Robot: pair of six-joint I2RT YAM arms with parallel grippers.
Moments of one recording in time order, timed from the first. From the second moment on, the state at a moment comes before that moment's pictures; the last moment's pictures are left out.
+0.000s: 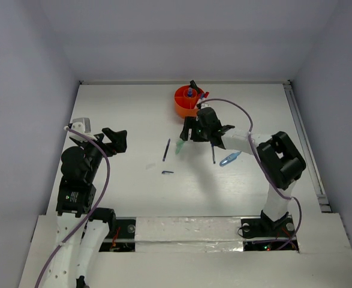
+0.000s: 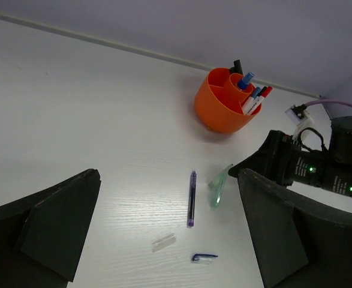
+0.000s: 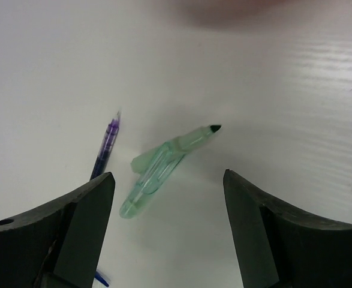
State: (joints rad) left arm -0.10 0.50 0.71 -0.30 0.08 -0.39; right arm 0.59 1.85 1.16 0.02 -0.04 0.56
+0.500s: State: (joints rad) left arm -0.10 0.50 0.71 -0.30 0.08 -0.39; right arm 0.73 1.88 1.14 -0.08 0.04 0.56
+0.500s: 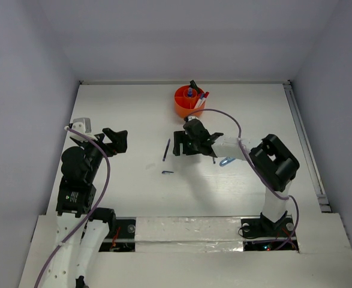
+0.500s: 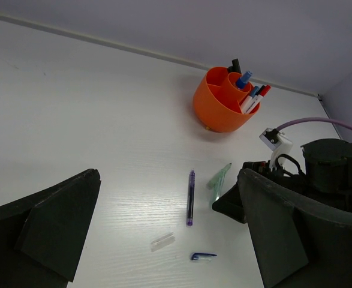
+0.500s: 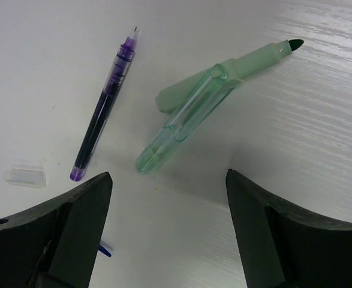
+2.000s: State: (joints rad) left arm -0.10 0.50 0.71 -0.30 0.08 -0.39; right arm 0.76 1.88 1.15 -0.17 0.23 0.39
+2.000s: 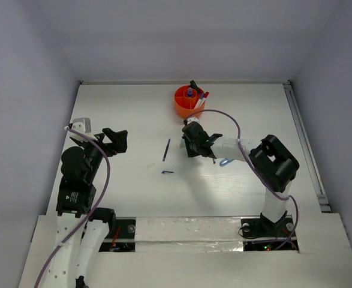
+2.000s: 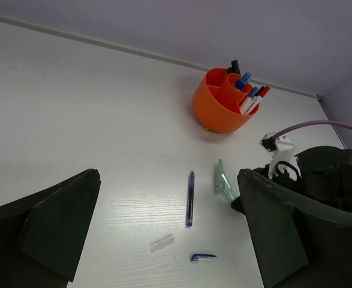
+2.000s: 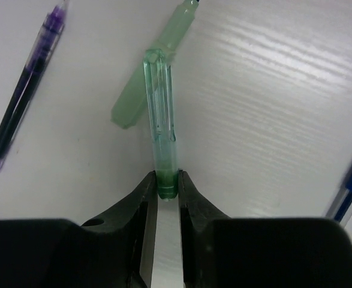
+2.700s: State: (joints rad) left arm -0.24 0.65 0.62 -0.10 0.42 -0.49; right arm 0.77 1.50 1.13 -0.38 -0.07 0.29
